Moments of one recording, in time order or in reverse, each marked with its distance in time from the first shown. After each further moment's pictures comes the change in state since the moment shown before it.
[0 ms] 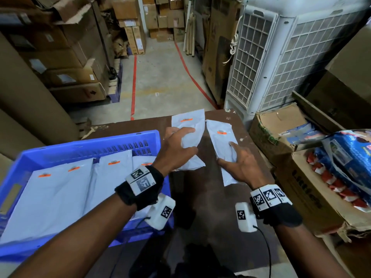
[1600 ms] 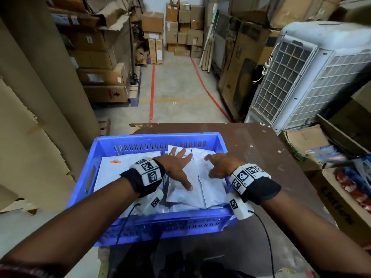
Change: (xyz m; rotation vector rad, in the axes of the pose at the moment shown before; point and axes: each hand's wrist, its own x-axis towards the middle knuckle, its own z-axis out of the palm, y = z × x) left_hand -0.057 -0.159 -0.191 0.782 -0.759 -0.044; right_hand -0.056 -0.251 0.143 -0.679 -0.516 -0.142
